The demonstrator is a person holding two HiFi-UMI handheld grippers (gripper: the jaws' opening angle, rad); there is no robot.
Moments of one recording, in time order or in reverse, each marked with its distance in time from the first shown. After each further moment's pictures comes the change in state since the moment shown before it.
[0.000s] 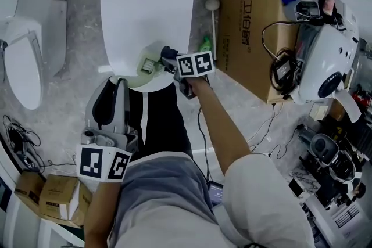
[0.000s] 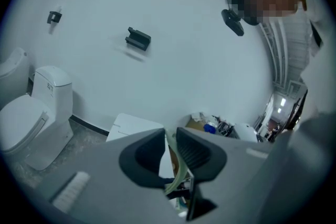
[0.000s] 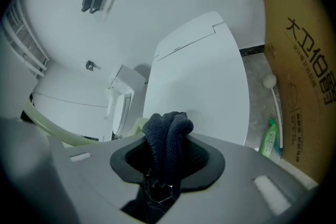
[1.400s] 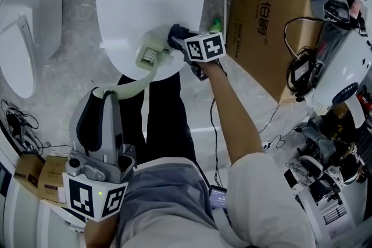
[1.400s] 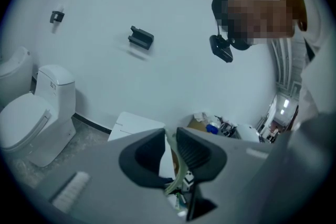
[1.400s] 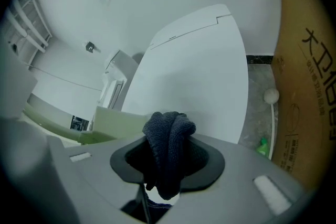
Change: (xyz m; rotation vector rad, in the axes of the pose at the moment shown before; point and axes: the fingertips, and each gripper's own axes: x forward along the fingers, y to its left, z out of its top) left arm 0.008 0.006 -0.002 -0.005 0.008 0.022; right arm 0.047 -0.069 0.007 -0.175 0.049 -0.060
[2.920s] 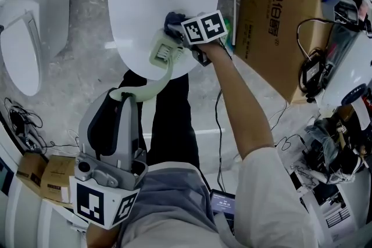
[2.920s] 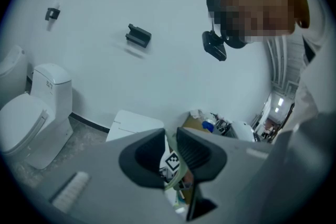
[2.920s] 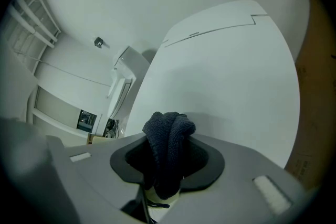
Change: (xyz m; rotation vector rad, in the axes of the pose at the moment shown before) left arm -0.013 0.004 -0.006 0.021 0.026 -0.050; right arm 0.039 0.040 0.048 -0.080 0.039 0.084
